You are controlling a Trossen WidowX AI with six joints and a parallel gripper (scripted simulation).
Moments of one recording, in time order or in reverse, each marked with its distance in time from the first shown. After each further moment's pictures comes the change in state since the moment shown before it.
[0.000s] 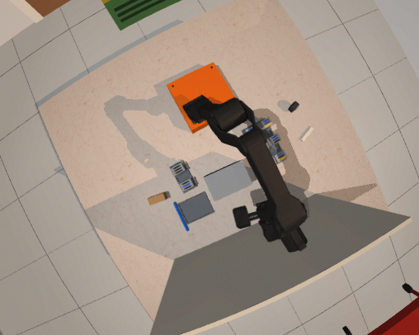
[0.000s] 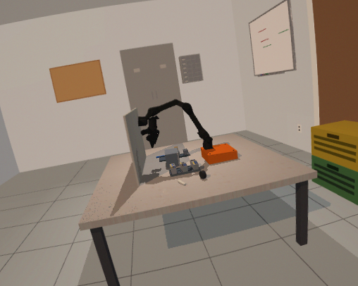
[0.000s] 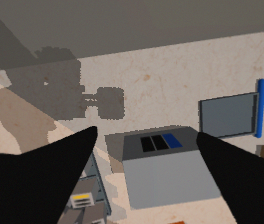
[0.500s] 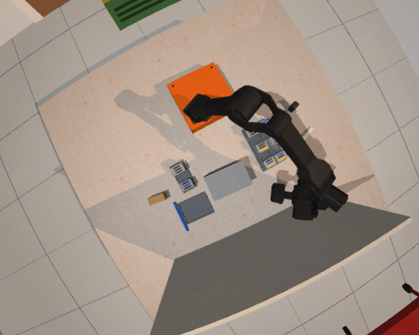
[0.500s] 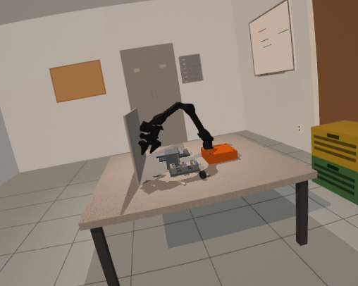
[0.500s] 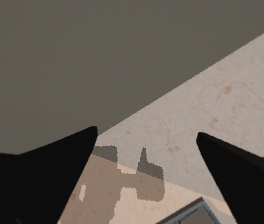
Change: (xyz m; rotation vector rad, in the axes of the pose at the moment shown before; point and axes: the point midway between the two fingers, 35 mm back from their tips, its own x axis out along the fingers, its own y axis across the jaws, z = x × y) arm 0.016 0.139 0.012 0.472 -0.380 0.143
